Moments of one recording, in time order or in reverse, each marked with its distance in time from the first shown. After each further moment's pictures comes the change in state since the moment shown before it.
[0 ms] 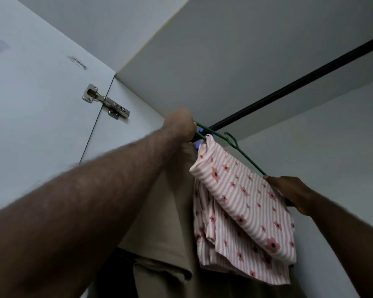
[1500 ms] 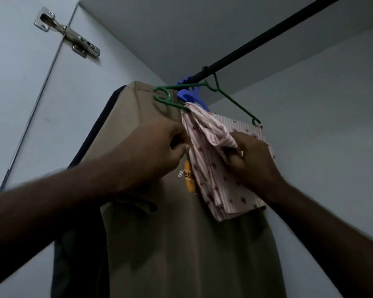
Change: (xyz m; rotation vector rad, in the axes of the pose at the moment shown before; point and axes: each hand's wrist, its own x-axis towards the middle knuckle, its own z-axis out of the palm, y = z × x) left_hand -0.176 0.007 0.011 -0.094 -0.174 0.242; right_hand -0.113 0.011 0.045 -0.278 0.118 -1.013
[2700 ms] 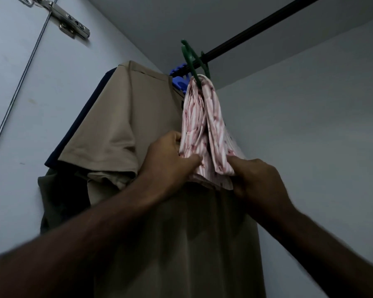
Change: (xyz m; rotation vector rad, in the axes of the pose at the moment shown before) left_hand -0.009 0.014 0.079 -0.661 0.136 -0.378; right_hand -0.059 -0.017 -0.028 -0.351 -0.067 -0.142
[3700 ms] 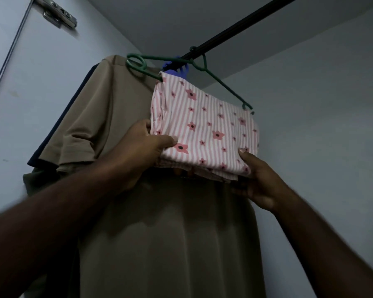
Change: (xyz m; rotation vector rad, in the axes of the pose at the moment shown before) left_hand 0.013 0.002 -0.025 -0.435 -0.063 -0.216; right_hand -0.007 0.053 0.035 1.396 -0.223 1.262
